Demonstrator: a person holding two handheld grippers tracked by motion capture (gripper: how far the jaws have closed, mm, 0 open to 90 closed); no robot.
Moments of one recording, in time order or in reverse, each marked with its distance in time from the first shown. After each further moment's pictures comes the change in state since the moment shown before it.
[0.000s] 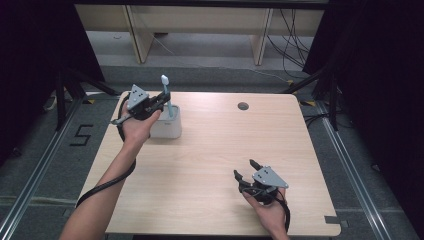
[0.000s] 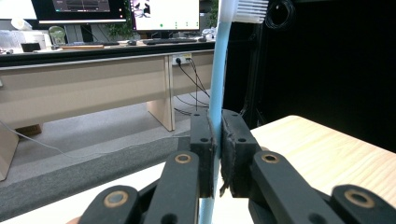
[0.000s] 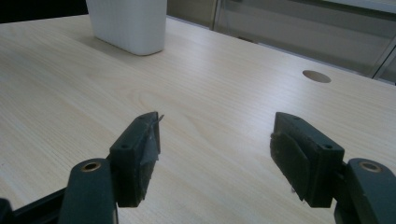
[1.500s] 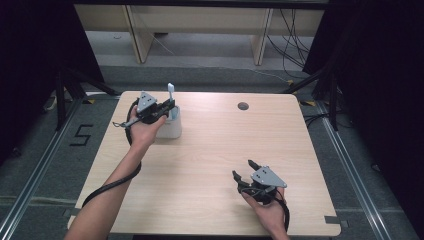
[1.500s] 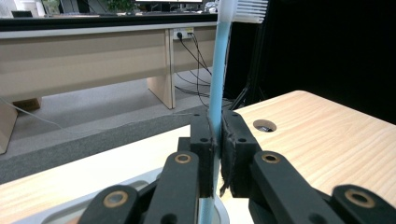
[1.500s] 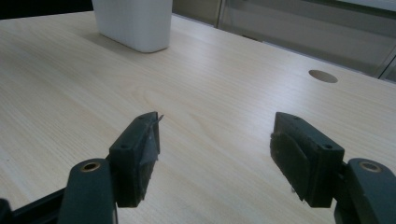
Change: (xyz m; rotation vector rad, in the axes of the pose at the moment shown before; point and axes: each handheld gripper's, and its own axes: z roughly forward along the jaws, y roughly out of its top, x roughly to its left) left arm -0.001 -0.030 0.018 0.096 0.010 -0.027; right arm 0.001 0.000 0.003 0.003 0.012 -0.019
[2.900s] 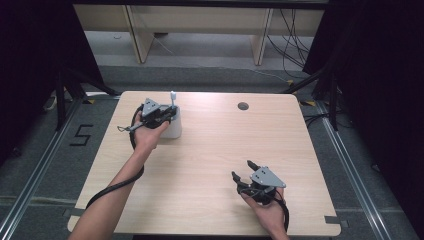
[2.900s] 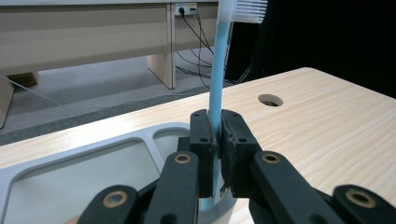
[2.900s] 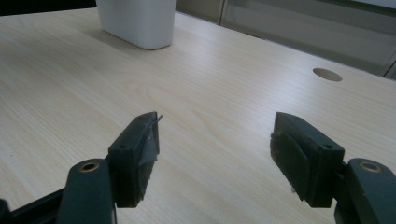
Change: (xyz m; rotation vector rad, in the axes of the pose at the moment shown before) left arm 0.002 -0.027 0.012 0.077 0.008 -0.026; right arm 0.002 -0.001 0.001 0.010 0.010 0.013
